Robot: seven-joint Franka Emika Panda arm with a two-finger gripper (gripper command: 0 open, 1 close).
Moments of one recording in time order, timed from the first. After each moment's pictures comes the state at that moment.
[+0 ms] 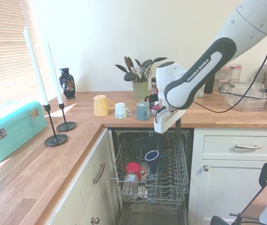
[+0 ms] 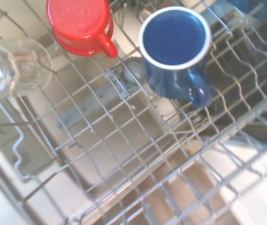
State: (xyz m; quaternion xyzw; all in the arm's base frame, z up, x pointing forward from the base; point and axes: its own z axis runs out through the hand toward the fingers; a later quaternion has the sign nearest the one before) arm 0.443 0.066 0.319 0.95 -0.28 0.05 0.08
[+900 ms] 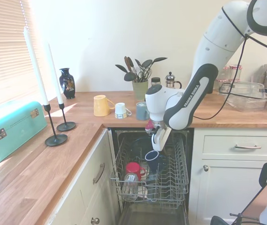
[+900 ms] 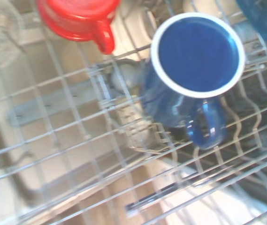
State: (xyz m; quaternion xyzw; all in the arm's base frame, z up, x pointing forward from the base) arm 0.480 0.075 0.238 0.97 -0.18 0.07 0.15
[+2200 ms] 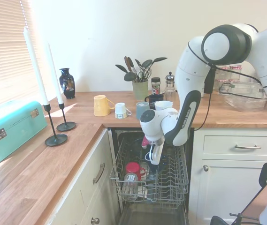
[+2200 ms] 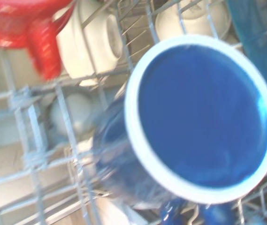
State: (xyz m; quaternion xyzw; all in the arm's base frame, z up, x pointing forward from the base) arm 0.538 0.058 0.136 0.96 -0.13 0.12 0.20
